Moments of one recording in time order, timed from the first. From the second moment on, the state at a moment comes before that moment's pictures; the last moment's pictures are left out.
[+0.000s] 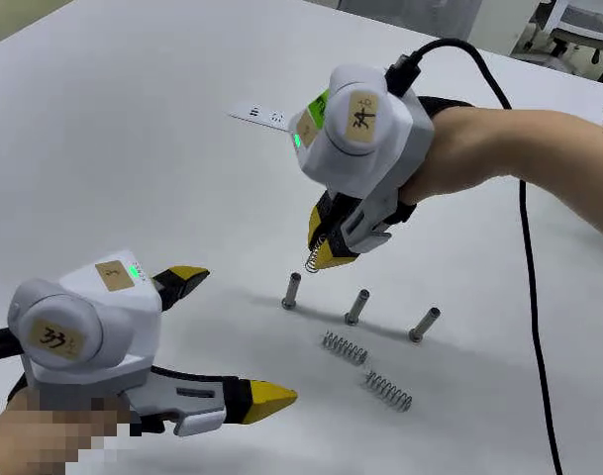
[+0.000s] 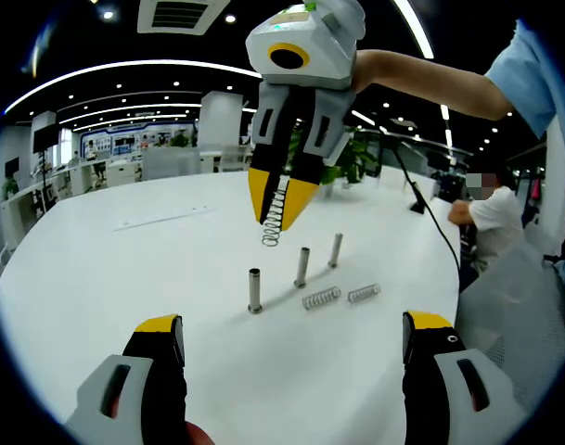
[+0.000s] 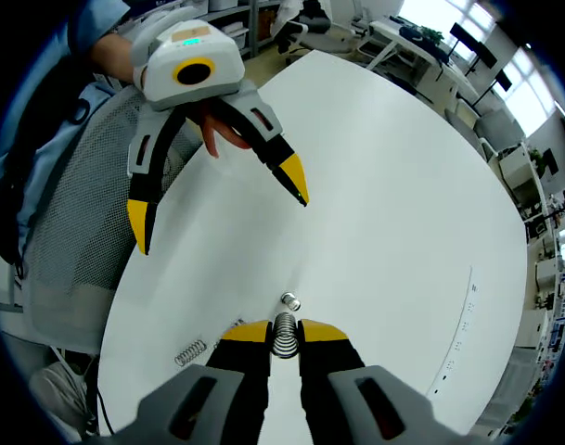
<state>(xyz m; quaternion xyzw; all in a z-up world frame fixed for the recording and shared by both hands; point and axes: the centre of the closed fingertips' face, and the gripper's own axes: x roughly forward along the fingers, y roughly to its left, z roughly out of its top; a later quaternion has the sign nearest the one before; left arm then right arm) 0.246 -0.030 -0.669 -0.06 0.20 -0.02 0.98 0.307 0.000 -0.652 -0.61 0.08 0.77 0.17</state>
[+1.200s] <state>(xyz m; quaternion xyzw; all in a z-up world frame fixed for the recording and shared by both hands) 0.249 -0.032 -0.673 -0.06 0.20 -0.04 0.98 0.307 0.011 -0.680 -0.64 0.08 0.75 0.14</state>
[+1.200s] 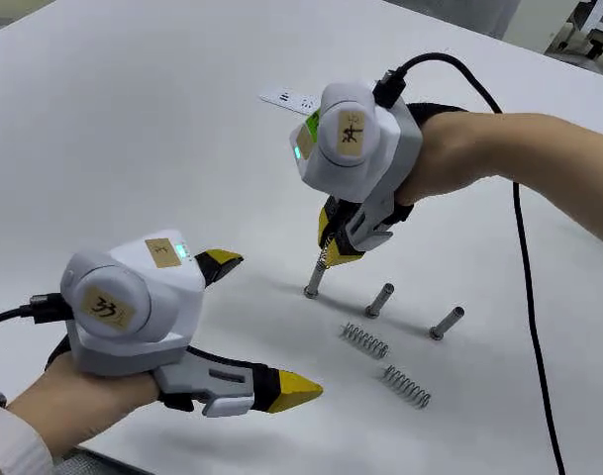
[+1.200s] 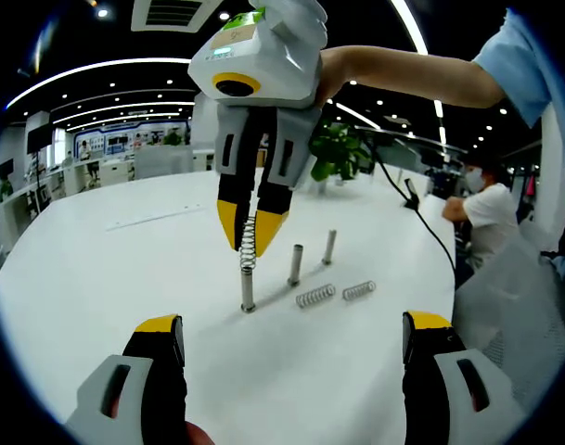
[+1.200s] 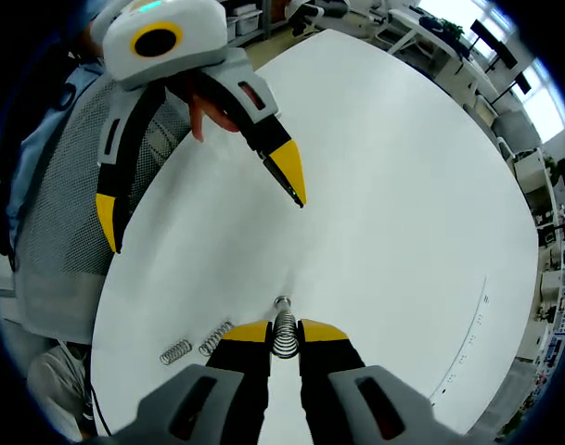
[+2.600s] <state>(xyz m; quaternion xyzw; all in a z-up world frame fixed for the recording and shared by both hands) 0.245 -0.030 -0.678 -0.07 0.21 -0.04 0.97 0.305 0.013 -0.734 -0.64 0.11 0.74 0.14</state>
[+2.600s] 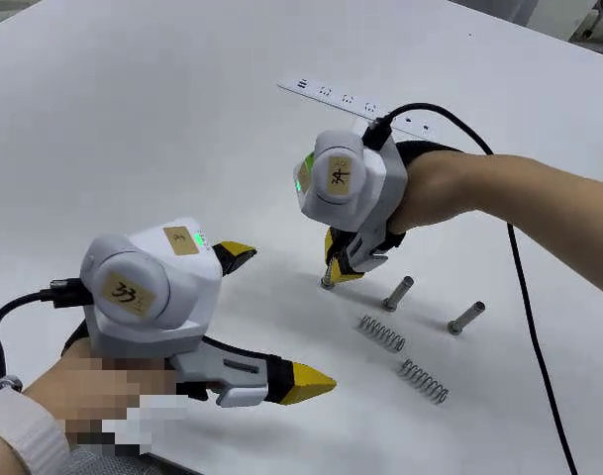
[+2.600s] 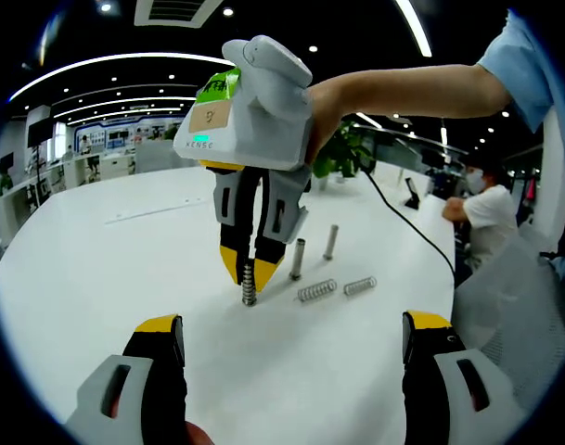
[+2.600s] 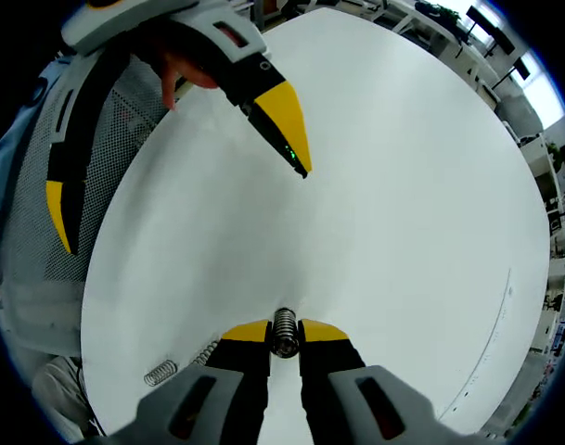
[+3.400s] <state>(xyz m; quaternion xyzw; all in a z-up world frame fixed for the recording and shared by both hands) 0.242 -0.029 -0.680 -0.07 0.21 -0.03 0.97 0.302 0.014 -0.726 -0.58 0.13 0.78 0.20</state>
